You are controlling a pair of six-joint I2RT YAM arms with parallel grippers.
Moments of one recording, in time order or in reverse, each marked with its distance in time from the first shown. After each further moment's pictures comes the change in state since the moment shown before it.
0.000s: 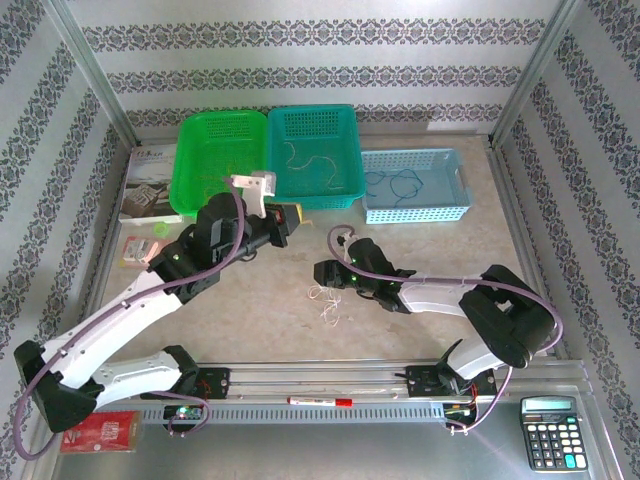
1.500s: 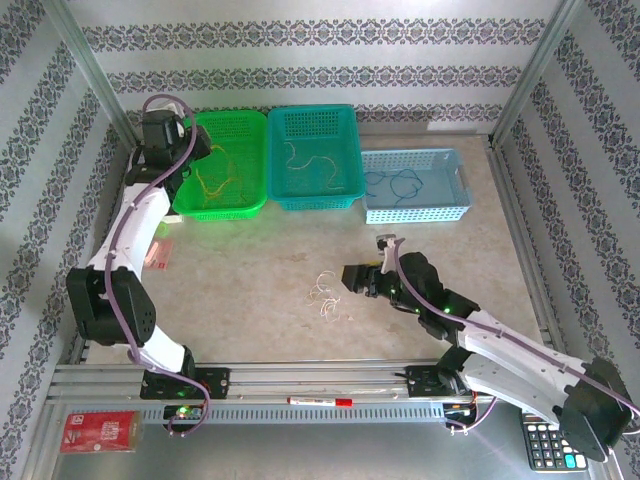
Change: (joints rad) left arm 0.752 0.529 0.369 0.013 0.089 0.143; right arm -0.016 -0.690 -0.158 -0.333 0.043 0.018
